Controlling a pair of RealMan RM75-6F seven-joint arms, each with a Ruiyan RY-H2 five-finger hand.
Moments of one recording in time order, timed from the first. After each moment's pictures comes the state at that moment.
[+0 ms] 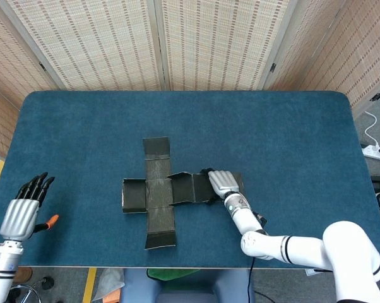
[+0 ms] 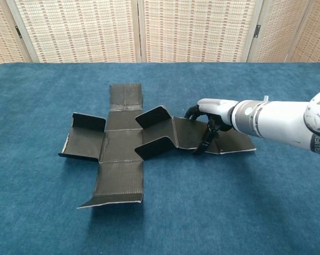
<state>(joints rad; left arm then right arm) -0.22 -1.28 -0.08 -1.39 1.48 1.38 0.03 1.02 -1.68 0.18 -1.39 -0.41 0.81 -0.49</state>
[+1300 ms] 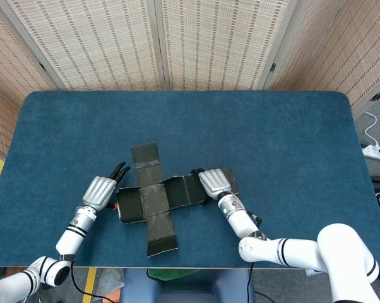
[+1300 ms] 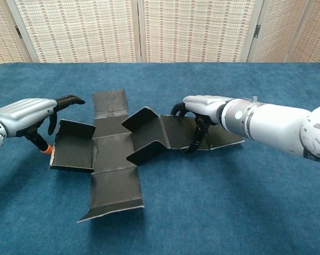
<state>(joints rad) -0.58 -1.65 -0.13 -1.10 1.39 1.00 0.04 1.01 -1.73 0.16 -1.35 -0.62 0.84 -0.51</state>
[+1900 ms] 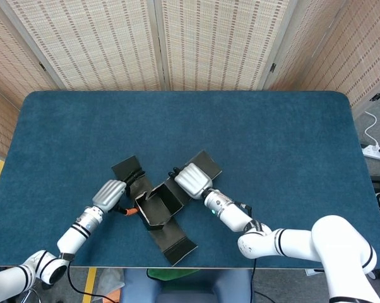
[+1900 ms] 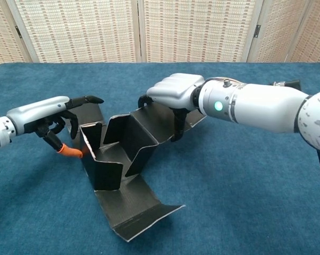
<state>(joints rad) -0.64 -1.57 -0.09 -1.19 1.49 0.93 -0.37 1.12 -1.69 0.10 -1.31 -0.98 0.77 -0.63</state>
